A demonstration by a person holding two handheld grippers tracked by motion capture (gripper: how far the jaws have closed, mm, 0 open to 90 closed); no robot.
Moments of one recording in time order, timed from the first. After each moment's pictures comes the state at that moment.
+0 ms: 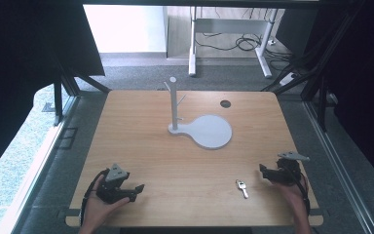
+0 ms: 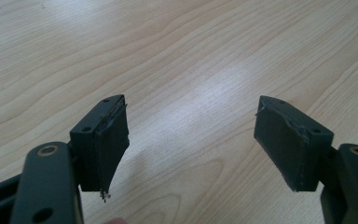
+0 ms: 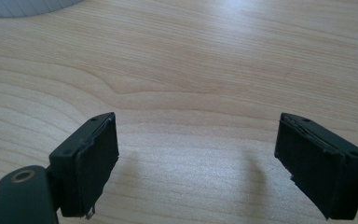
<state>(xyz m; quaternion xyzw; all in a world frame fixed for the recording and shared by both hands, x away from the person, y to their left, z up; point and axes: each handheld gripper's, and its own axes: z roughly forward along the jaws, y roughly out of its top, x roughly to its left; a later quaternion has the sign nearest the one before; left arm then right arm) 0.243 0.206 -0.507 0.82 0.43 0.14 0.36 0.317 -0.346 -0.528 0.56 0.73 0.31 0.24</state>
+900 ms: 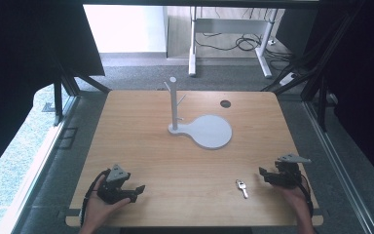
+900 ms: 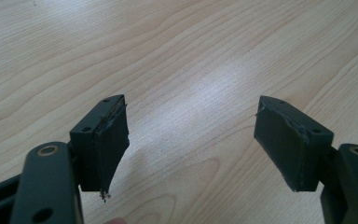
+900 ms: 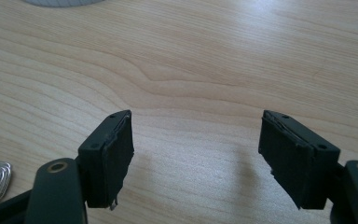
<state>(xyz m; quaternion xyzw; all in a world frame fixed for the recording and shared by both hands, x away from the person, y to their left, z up) 0.243 0.203 -0.509 0.82 0.42 0.13 0.36 0.306 -0.346 -0.524 0.52 0.76 0.33 0.22</state>
